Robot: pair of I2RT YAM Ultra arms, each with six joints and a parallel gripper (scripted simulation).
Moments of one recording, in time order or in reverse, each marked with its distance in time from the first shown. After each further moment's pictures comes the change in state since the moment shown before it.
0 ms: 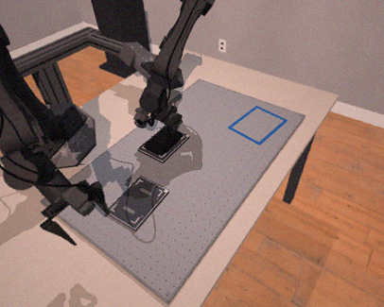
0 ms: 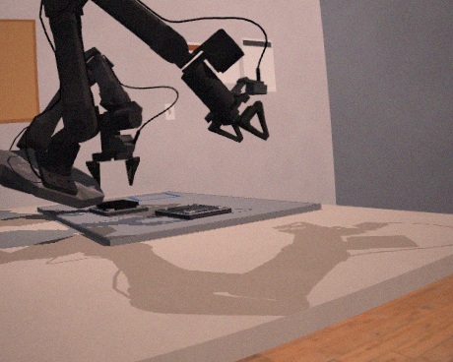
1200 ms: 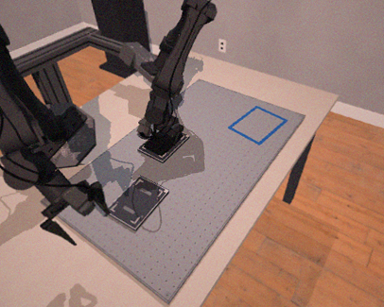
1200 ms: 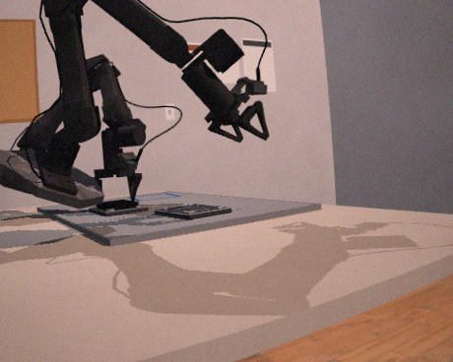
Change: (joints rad) left arm 0.074 0.095 -0.039 0.161 -0.009 0.076; right arm 0.000 0.000 0.000 0.000 0.000 0.000
